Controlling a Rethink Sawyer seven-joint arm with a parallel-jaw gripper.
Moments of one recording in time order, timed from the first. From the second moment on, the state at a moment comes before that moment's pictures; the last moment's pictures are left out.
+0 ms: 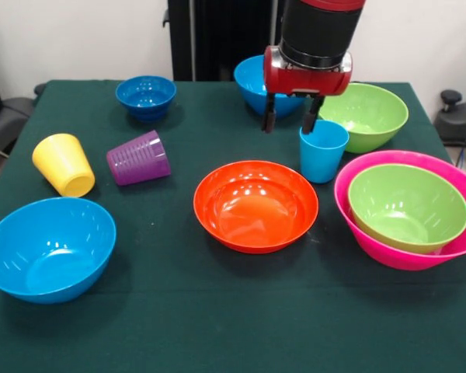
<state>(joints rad) -0.08 -0.61 -0.06 1.55 -0.08 0.68 1.64</state>
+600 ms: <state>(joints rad) -0.09 -0.60 -0.06 1.53 -0.10 0.71 1.64</state>
